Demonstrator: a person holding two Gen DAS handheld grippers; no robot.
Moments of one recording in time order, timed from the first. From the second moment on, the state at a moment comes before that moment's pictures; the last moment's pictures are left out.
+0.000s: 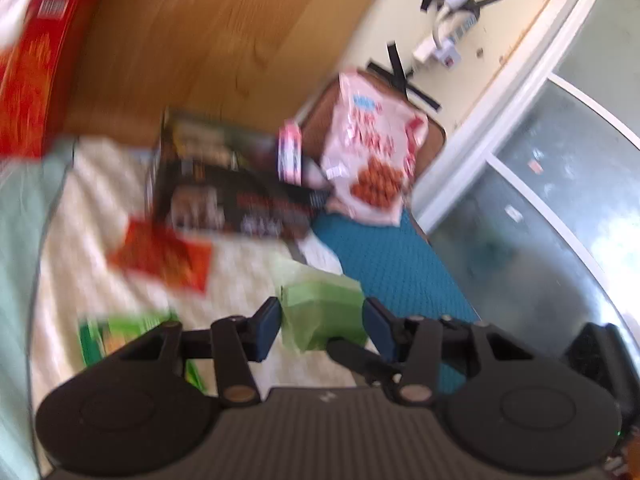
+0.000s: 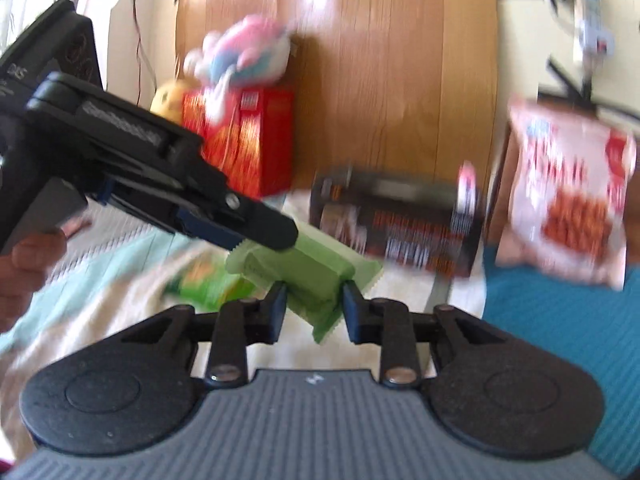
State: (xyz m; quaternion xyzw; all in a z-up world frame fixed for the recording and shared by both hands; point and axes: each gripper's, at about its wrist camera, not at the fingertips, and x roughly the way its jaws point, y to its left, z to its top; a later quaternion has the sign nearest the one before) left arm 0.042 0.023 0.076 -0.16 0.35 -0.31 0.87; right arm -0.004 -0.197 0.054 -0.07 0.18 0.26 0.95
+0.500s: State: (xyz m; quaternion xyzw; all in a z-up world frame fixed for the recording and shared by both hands) left arm 0.187 0.007 0.085 -0.13 0.33 -0.23 0.91; right arm 0.141 -0.172 0.042 -0.07 0.16 0.23 0.96
